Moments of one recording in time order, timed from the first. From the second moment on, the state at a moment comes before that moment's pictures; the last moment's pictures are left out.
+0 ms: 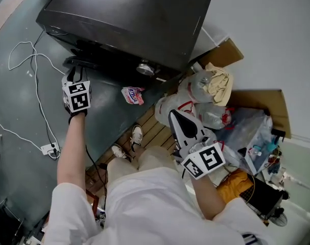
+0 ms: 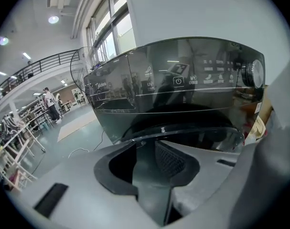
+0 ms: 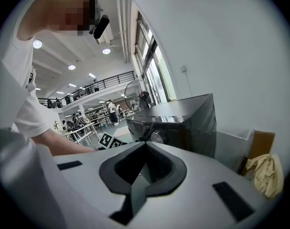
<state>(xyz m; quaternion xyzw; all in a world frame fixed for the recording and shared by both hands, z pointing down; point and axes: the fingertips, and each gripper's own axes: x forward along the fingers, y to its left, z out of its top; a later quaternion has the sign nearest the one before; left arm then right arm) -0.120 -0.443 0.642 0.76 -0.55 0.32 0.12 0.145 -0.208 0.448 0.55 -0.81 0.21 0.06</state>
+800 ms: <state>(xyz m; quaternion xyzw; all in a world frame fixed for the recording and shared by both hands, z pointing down) -0.107 -0.483 0.637 0.75 -0.59 0.28 0.13 0.171 -0.204 0.461 0.56 -0.80 0.23 0.06</state>
